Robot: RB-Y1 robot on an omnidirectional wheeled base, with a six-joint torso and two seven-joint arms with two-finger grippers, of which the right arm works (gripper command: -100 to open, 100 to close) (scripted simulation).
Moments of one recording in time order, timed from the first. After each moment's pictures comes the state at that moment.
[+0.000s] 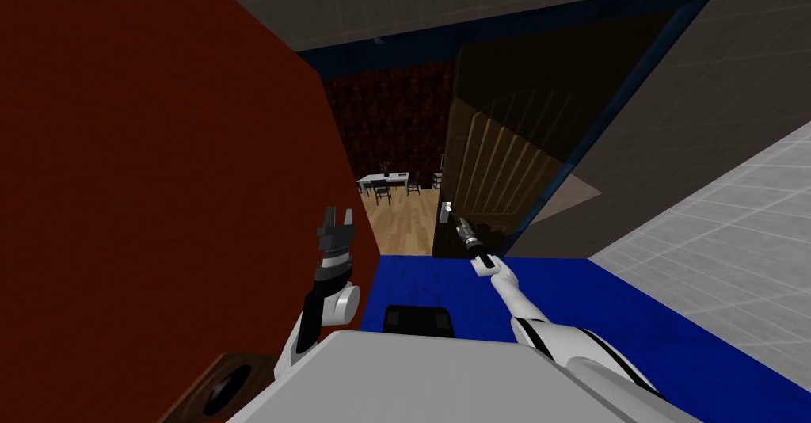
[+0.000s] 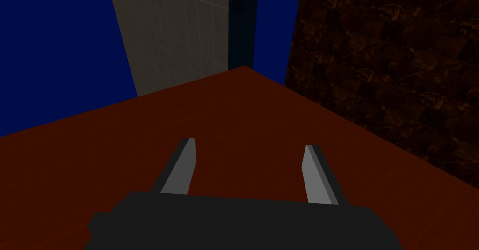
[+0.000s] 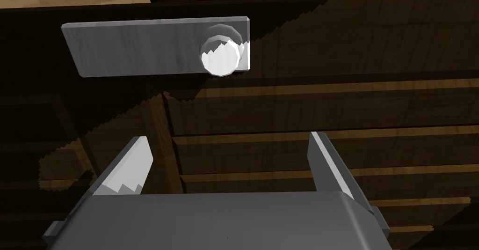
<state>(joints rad) -0.32 -0.29 -0.15 -0.76 0.24 -0.53 -0.44</state>
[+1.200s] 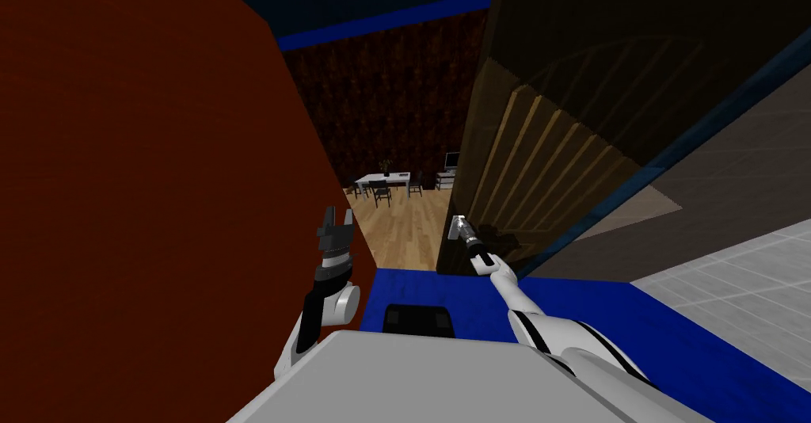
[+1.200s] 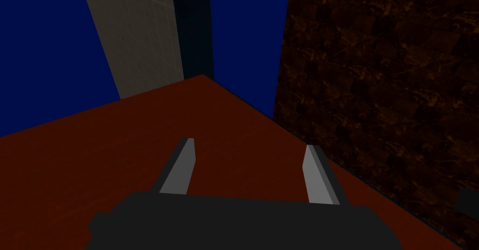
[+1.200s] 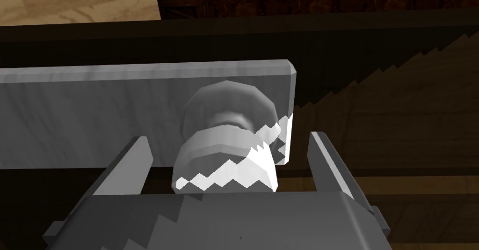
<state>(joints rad) -0.36 -0.29 -0.17 -0.70 0.24 -0.52 -0.44</state>
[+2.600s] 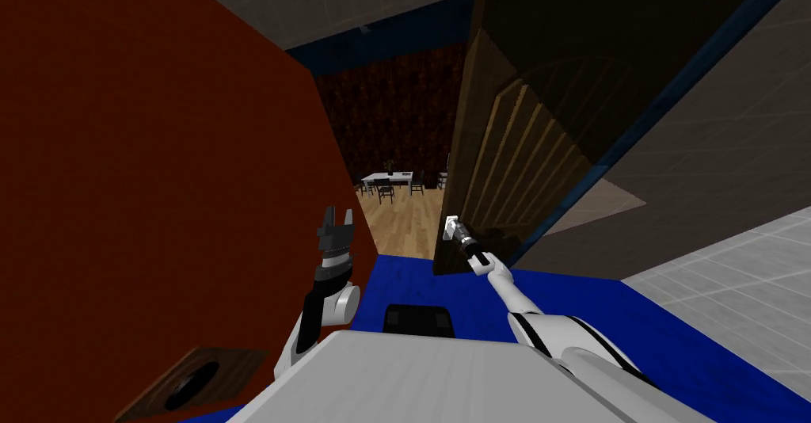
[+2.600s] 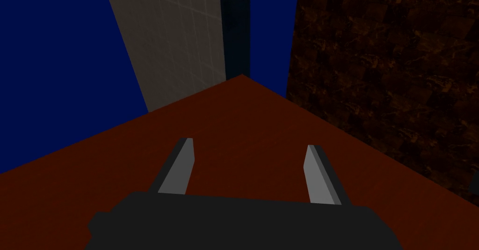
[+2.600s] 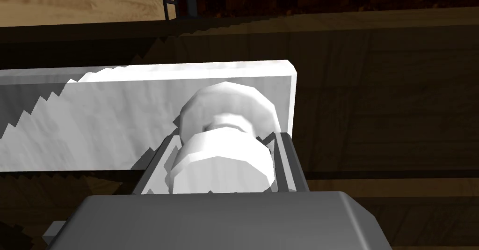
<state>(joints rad) -0.36 -0.30 -0.07 -0.71 0.29 -0.54 -0.52</state>
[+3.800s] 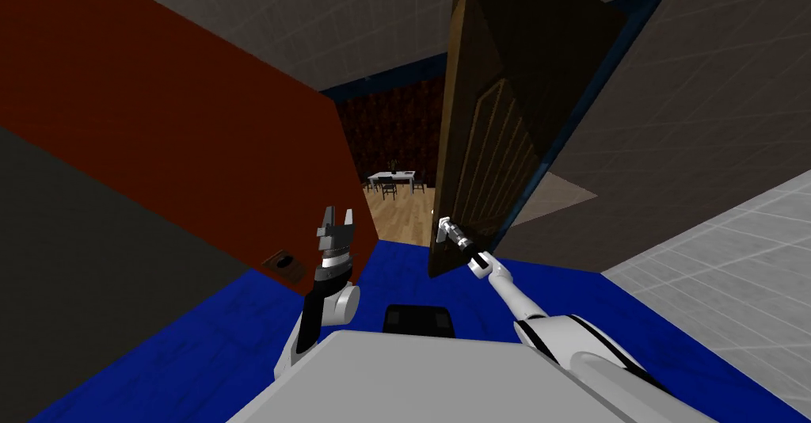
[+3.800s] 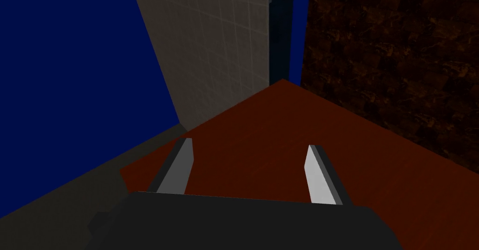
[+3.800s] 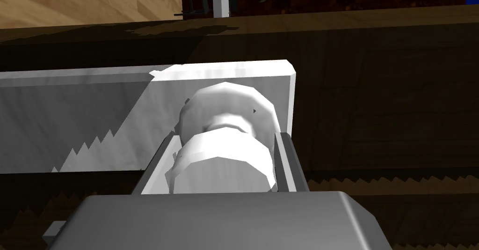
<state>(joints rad) -0.34 -0.34 0.07 -0.75 0.38 -0.61 -0.68</state>
